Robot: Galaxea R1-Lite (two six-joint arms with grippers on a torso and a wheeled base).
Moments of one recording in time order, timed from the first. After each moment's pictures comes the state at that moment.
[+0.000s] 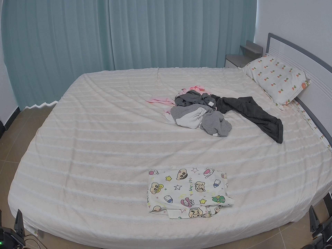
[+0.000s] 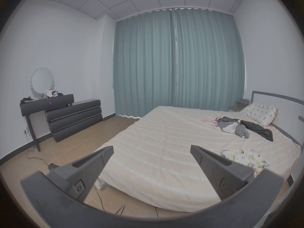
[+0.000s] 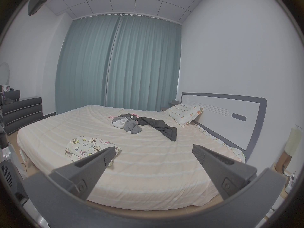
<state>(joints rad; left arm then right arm) -0.01 0.04 -0.16 0.24 0.41 -0.10 -0.06 0.08 -0.03 0.00 -0.04 -0.13</state>
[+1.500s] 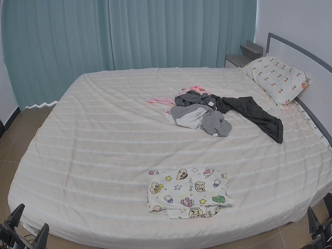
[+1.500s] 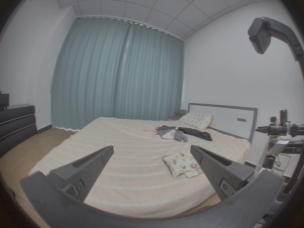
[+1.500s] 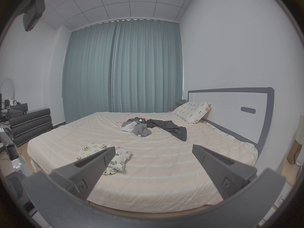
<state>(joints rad) 0.00 0.05 -0.02 -0.07 -0.16 -0.09 -0.06 0.08 -0.02 -0.03 0.04 -0.04</state>
